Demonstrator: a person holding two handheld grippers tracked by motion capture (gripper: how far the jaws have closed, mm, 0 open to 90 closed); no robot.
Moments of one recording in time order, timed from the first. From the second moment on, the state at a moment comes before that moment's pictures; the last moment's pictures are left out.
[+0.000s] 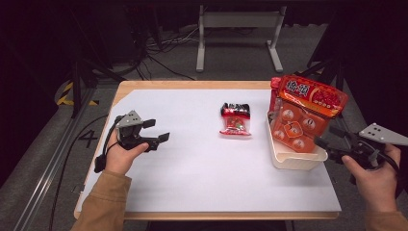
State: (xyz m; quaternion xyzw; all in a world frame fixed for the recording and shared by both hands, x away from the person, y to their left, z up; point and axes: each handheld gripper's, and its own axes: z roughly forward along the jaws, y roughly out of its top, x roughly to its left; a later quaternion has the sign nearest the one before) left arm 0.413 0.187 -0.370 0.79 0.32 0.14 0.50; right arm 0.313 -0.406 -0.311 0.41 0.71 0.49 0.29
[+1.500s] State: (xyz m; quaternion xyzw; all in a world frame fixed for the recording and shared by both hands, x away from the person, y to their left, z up) left arm 0.454 0.100 -0.374 0.79 0.32 0.10 0.51; right arm 0.303 -0.329 -0.340 0.32 0.76 0.51 0.25
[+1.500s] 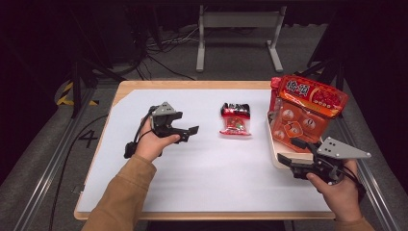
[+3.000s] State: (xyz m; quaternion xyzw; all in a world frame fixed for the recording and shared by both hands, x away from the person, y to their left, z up) left arm 0.517 -0.010 -0.441 0.81 0.37 0.00 0.45; right arm 0.304 -0.325 -0.350 0.30 0.77 0.52 0.23
